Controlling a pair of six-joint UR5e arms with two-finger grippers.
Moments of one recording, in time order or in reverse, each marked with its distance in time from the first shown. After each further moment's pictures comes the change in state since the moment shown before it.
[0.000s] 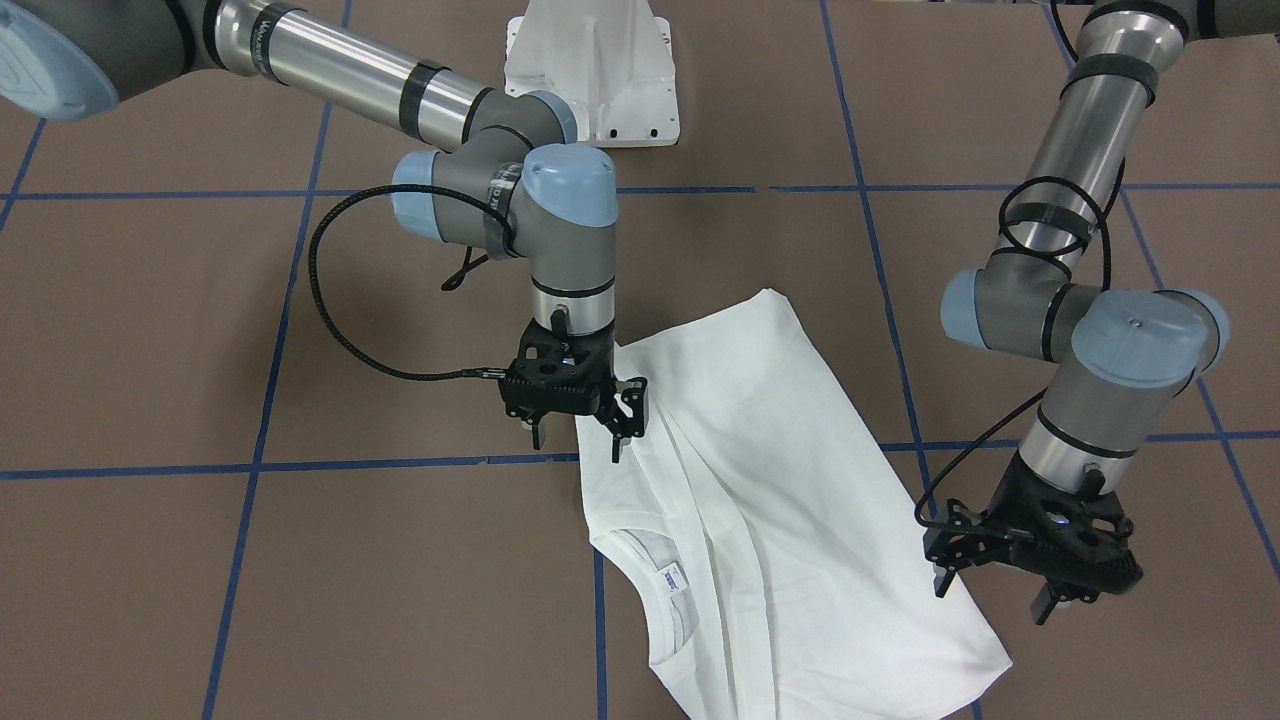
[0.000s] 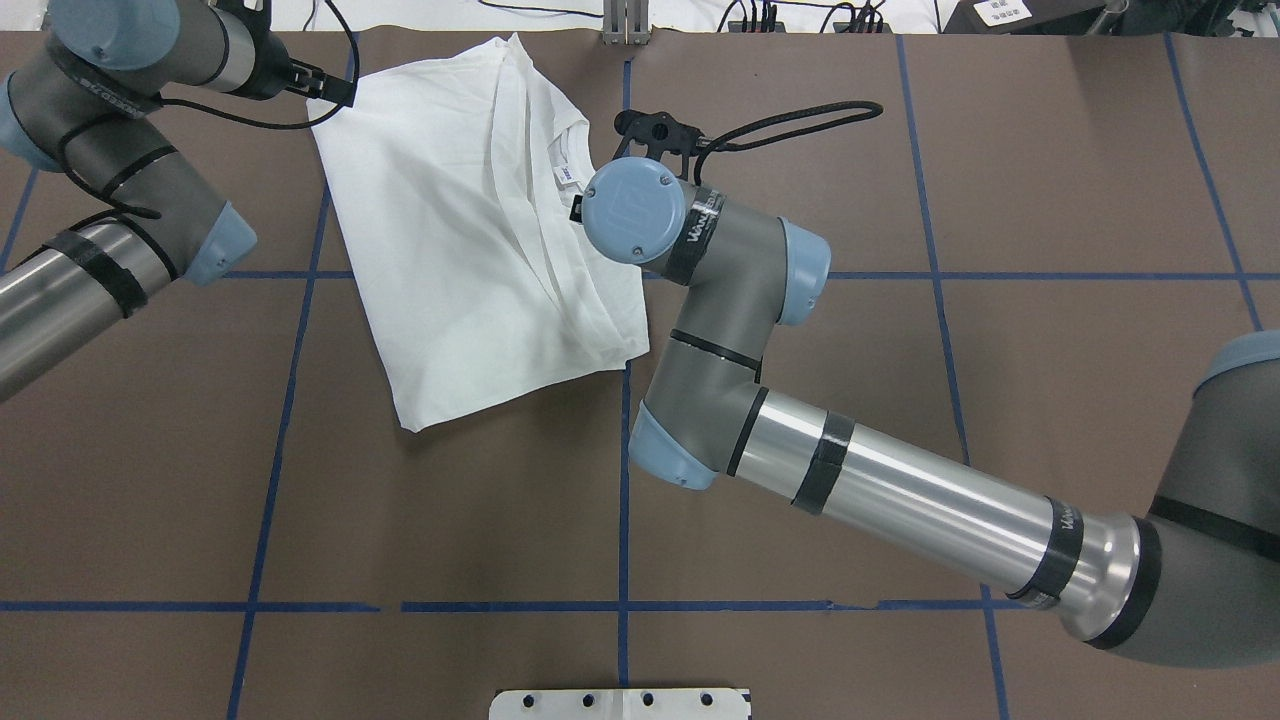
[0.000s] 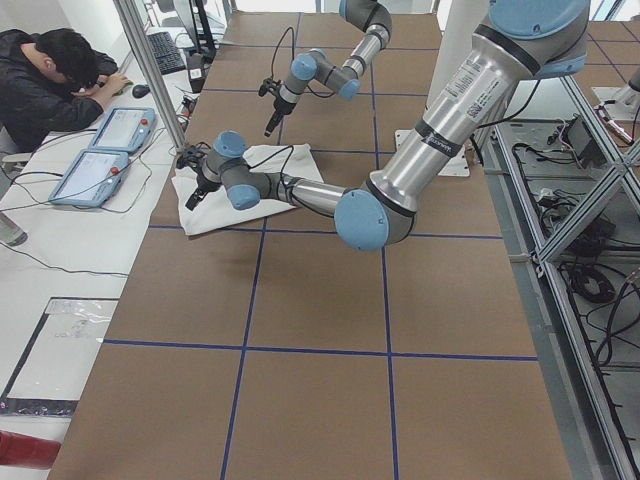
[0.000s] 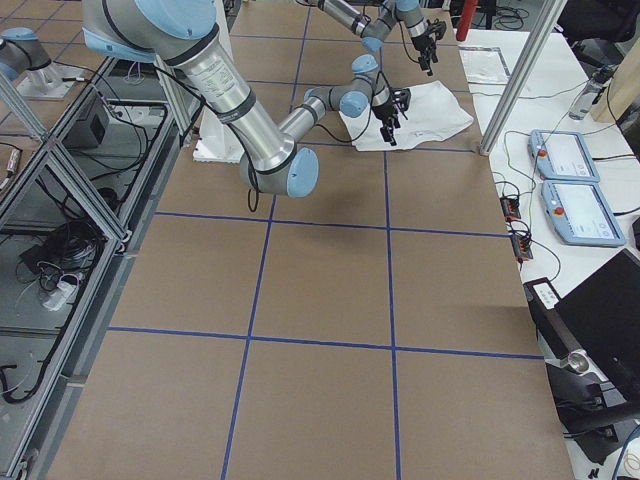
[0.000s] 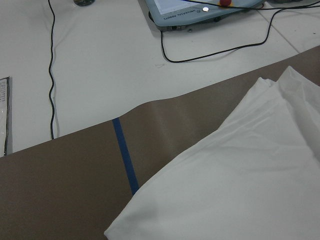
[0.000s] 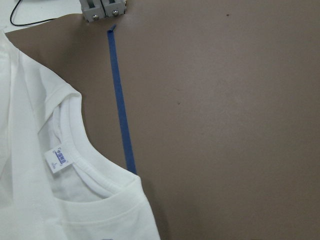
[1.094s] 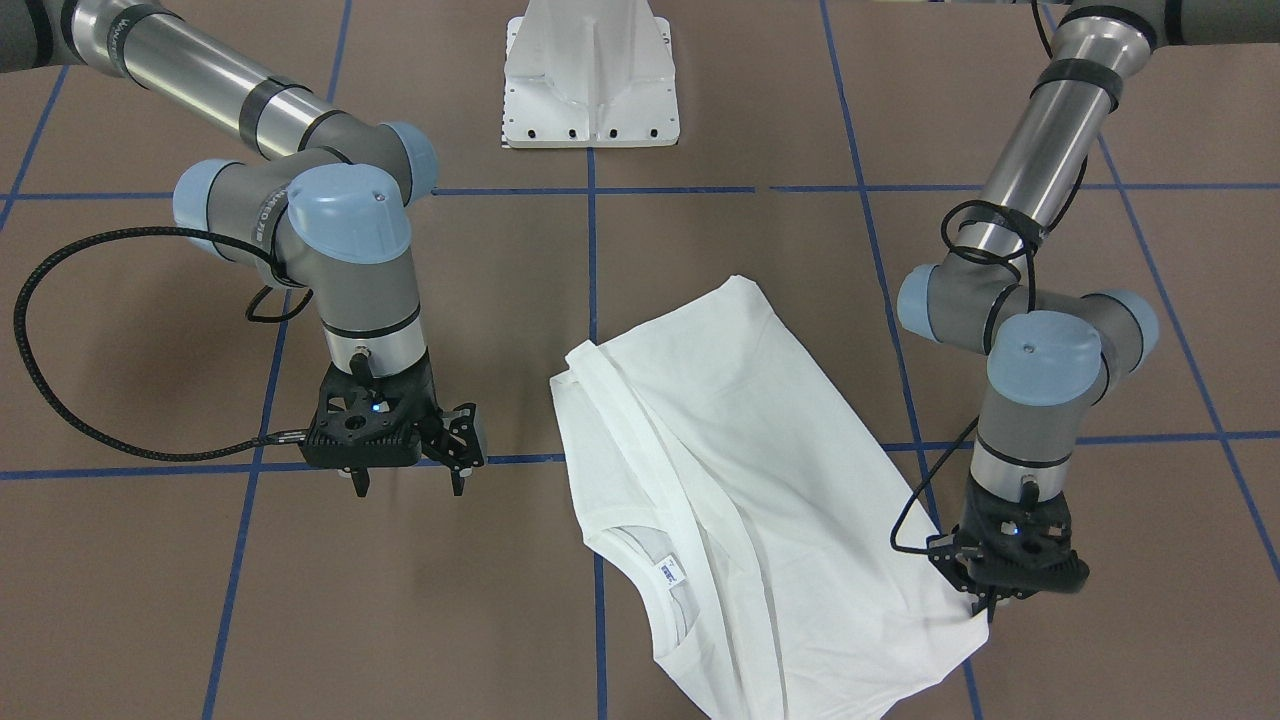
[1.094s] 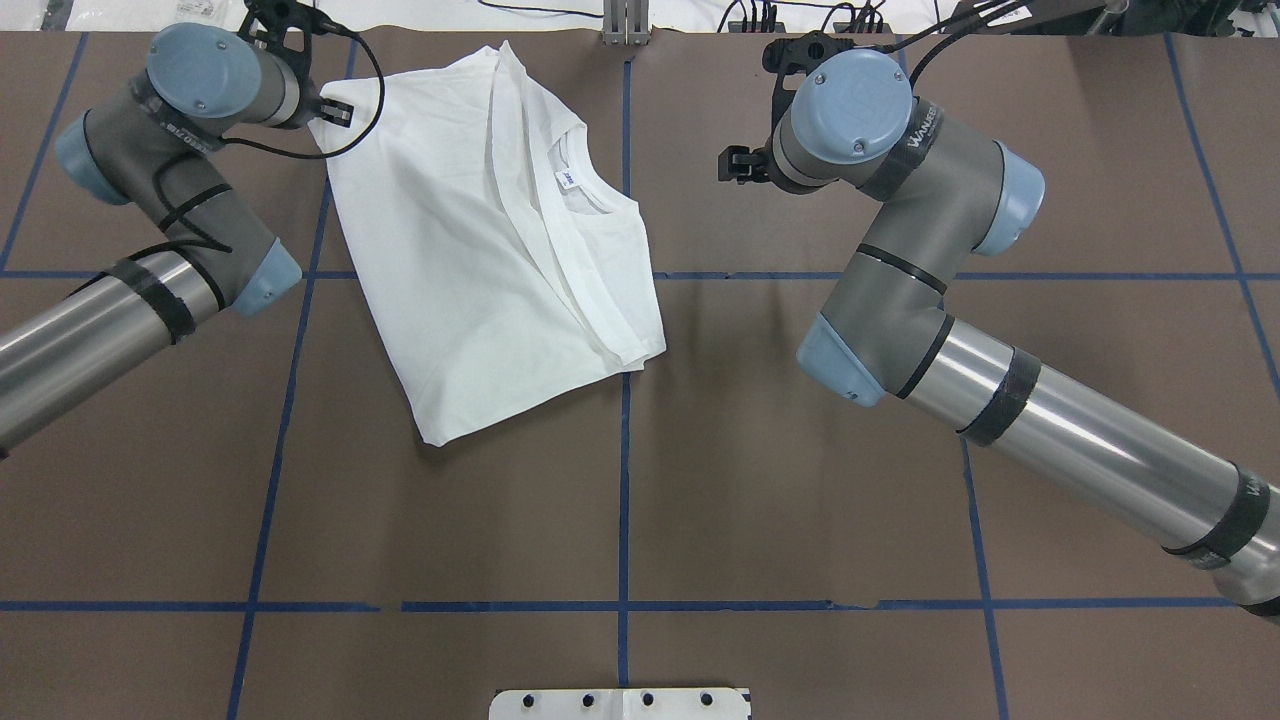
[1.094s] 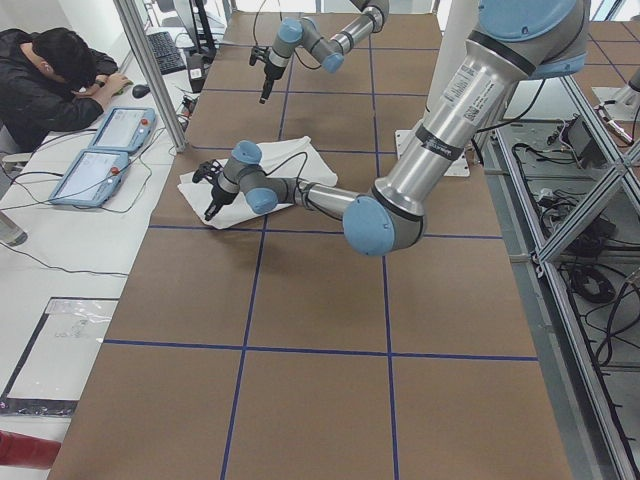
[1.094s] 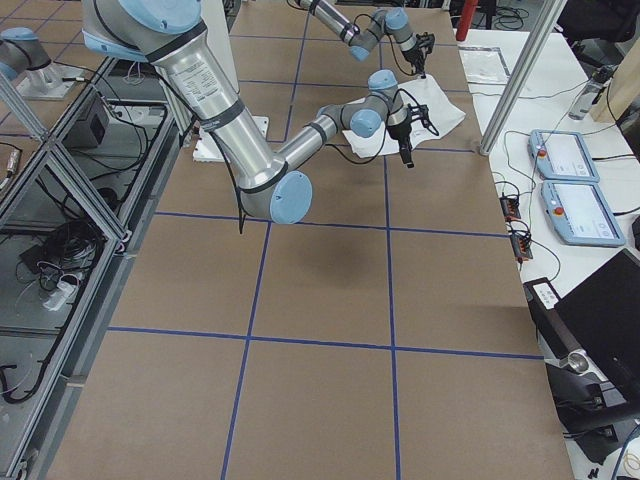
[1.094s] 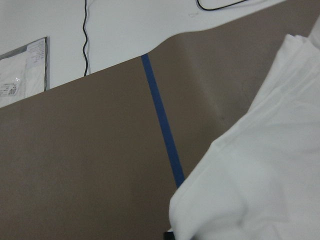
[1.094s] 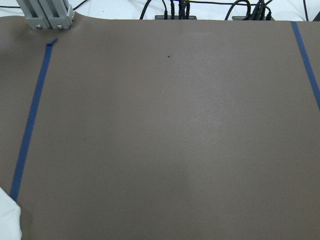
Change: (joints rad) left arm 0.065 -0.071 0.101 0.124 0.215 -0.033; right arm 0.200 -0.234 0.215 0.004 0.177 -0.405
